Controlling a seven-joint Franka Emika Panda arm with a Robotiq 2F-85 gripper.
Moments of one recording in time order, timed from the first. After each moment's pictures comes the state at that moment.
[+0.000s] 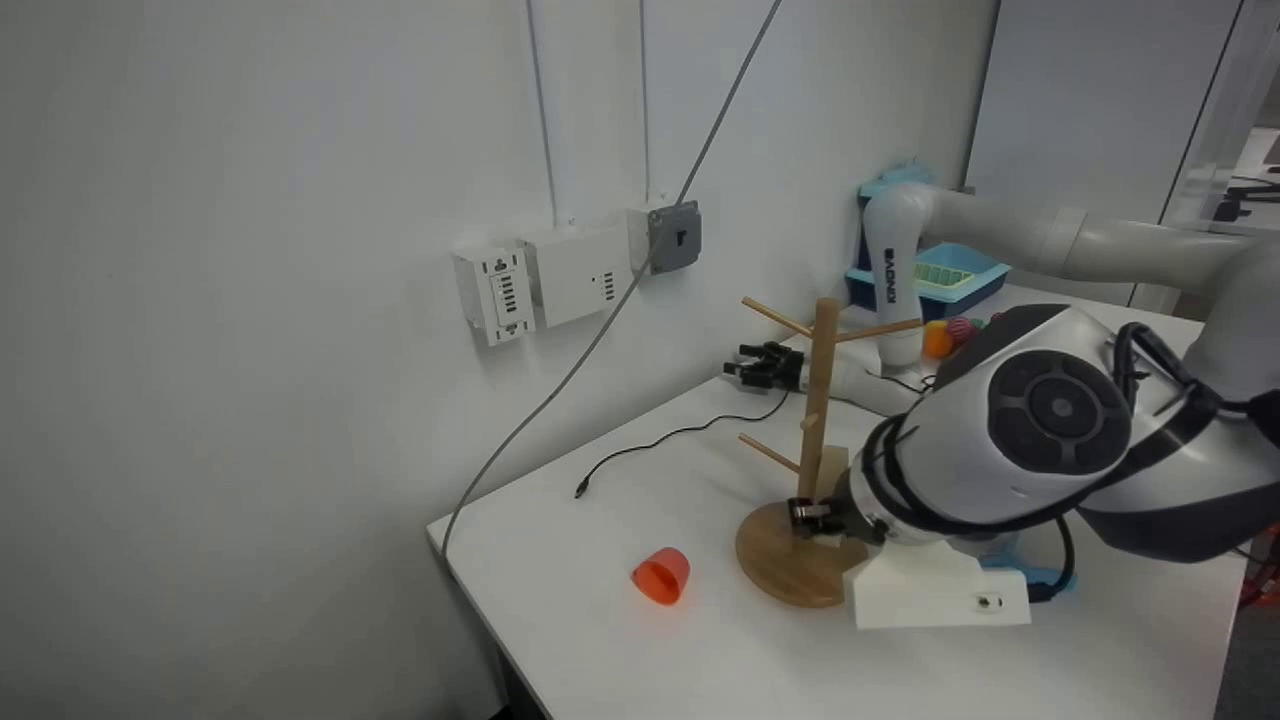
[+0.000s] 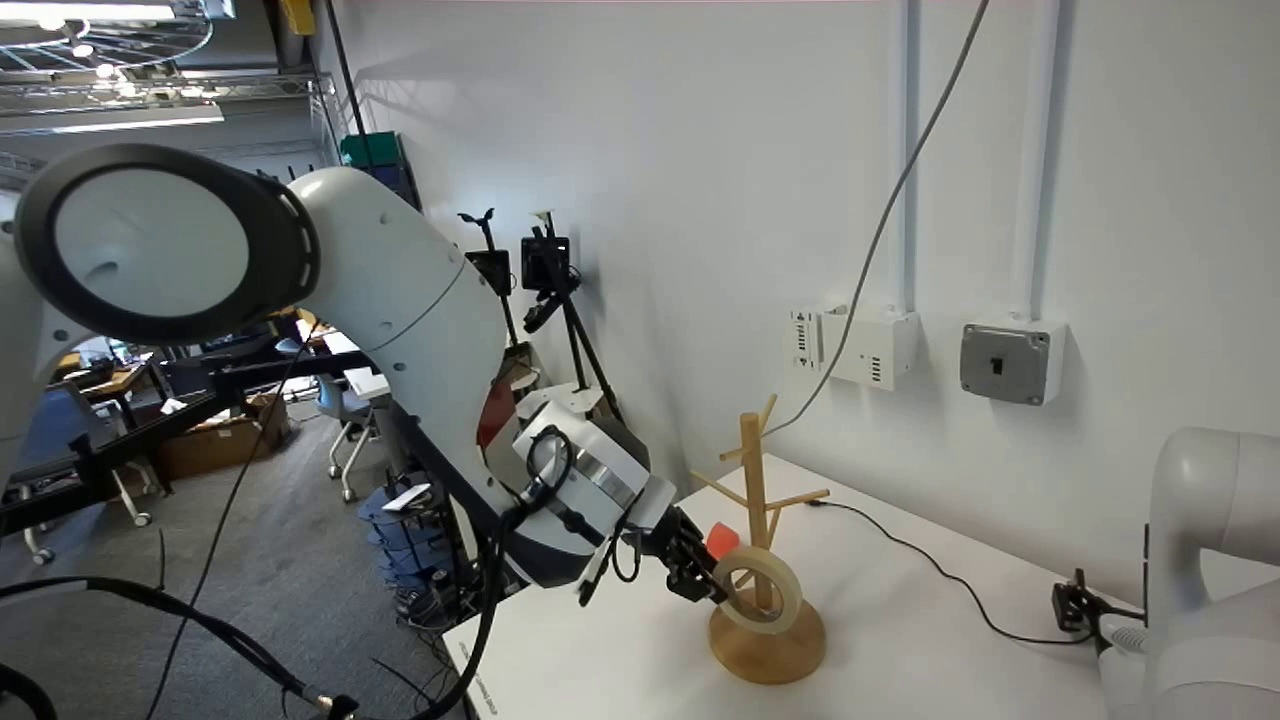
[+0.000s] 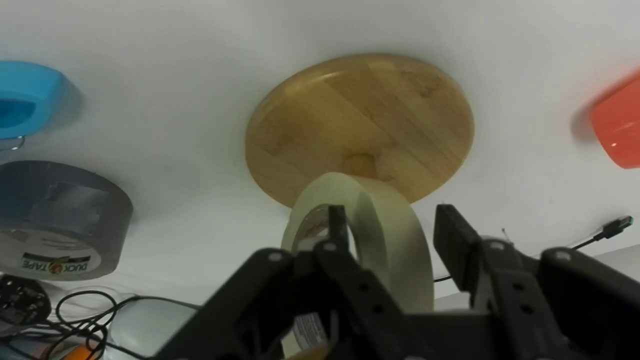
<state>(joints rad) 0.17 0.61 -0.07 -1.98 -1.48 2.84 2.17</state>
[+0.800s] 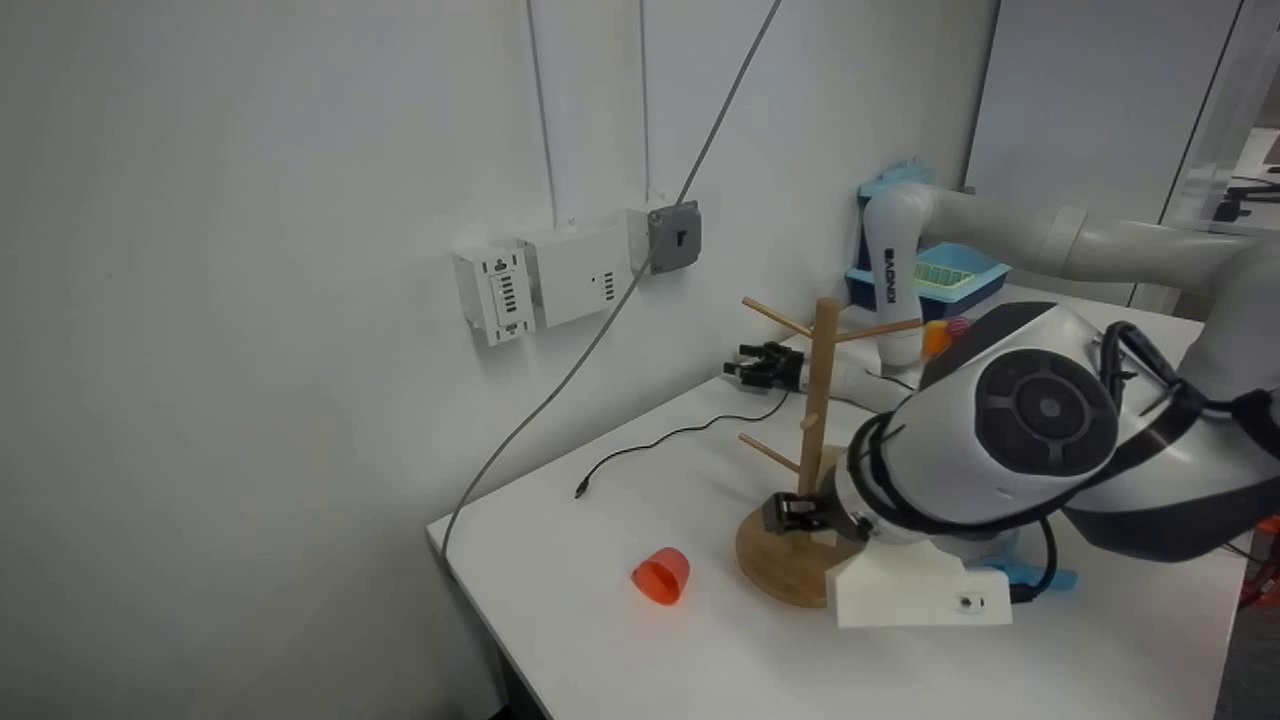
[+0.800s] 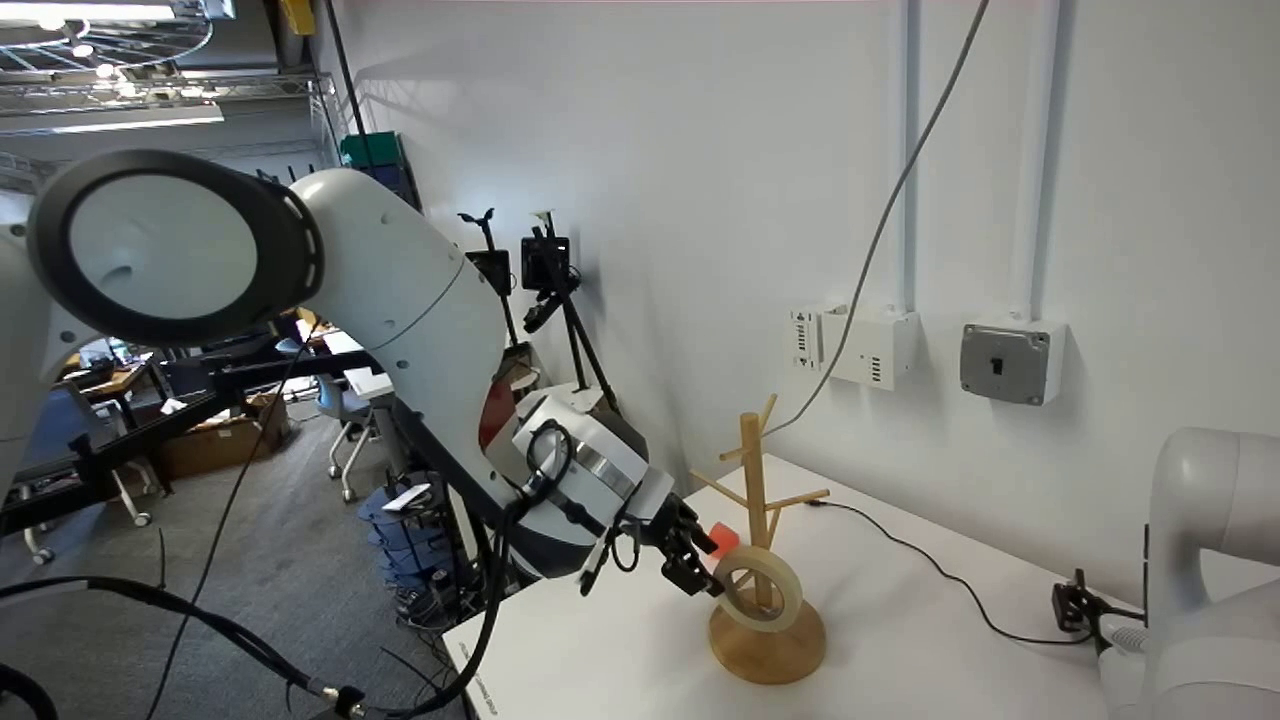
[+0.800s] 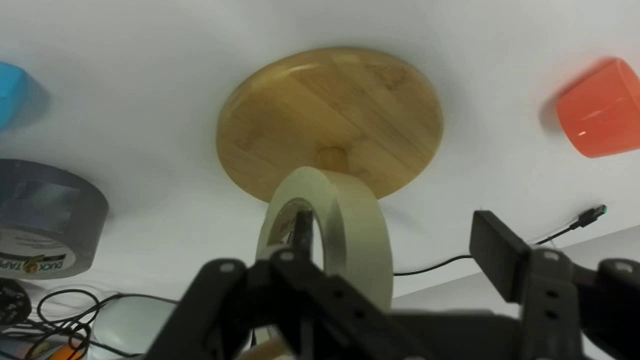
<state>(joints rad) 0.19 0.62 -0.06 -1.95 -1.48 2.84 2.19</state>
